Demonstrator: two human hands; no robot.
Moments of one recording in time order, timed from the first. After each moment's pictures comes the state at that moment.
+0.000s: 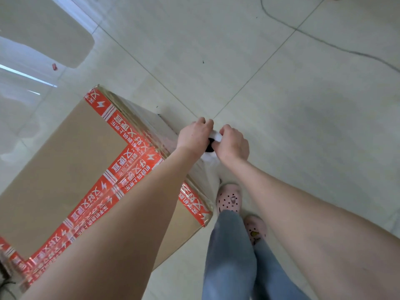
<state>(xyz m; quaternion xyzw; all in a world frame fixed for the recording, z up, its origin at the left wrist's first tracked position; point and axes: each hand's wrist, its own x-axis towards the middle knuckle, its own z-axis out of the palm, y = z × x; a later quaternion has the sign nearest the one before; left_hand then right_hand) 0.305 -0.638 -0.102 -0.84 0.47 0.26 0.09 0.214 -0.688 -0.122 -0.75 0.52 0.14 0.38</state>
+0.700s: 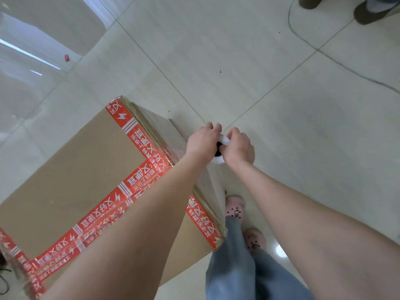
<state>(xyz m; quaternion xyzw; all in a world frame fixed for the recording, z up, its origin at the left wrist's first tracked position) 0.354 -0.648 -0.105 -0.86 0.41 0.30 0.04 0.274 -0.707 -0.113 -0.74 0.52 0.17 0.39</state>
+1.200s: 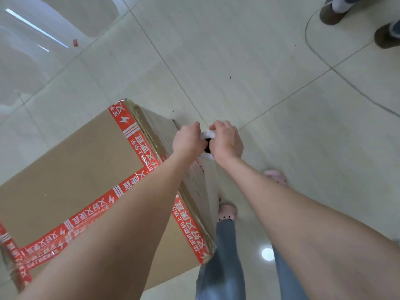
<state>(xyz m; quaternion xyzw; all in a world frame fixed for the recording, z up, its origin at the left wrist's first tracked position) 0.400 -0.651 -0.108 -0.93 0.20 0.32 -0.03 0.331 -0.728 -0.109 -0.83 0.39 0.16 0.37</state>
